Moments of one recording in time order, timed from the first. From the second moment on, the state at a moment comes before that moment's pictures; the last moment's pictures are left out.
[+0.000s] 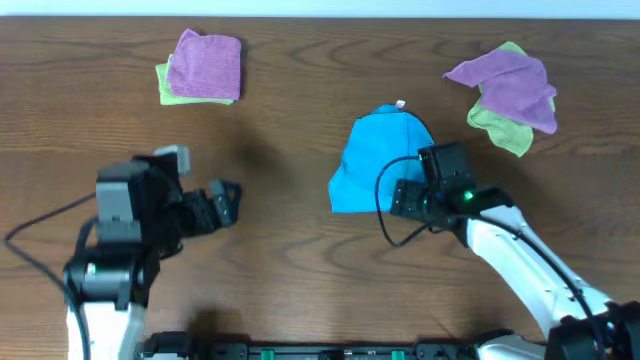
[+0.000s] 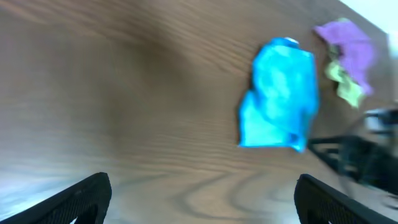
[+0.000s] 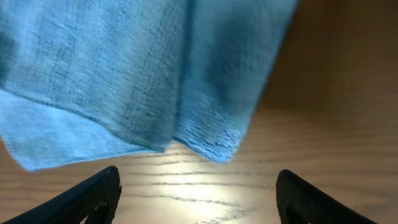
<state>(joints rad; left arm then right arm) 0.00 0.94 0.90 -0.84 0.44 -0.34 0.30 1.42 0.76 -0.53 -0.01 0.56</state>
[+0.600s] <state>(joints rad) 0.00 1.15 0.93 -0.79 0.71 -0.54 0.18 1.43 0.64 -0.31 -0.01 0.63</state>
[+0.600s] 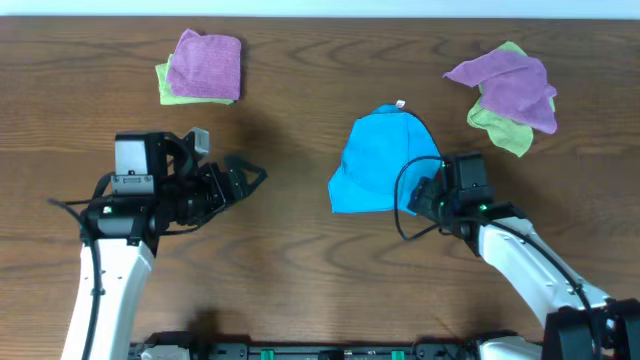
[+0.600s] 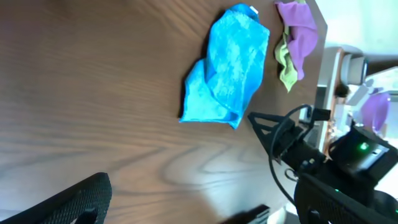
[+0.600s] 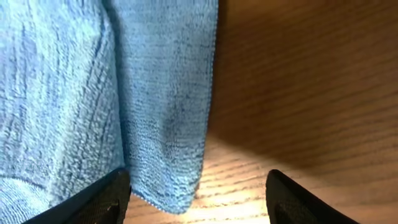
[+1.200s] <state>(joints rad) -0.06 1.18 0.93 -0.78 0.73 -0.68 0.18 1.53 0.64 -0.24 -0.03 0.67</state>
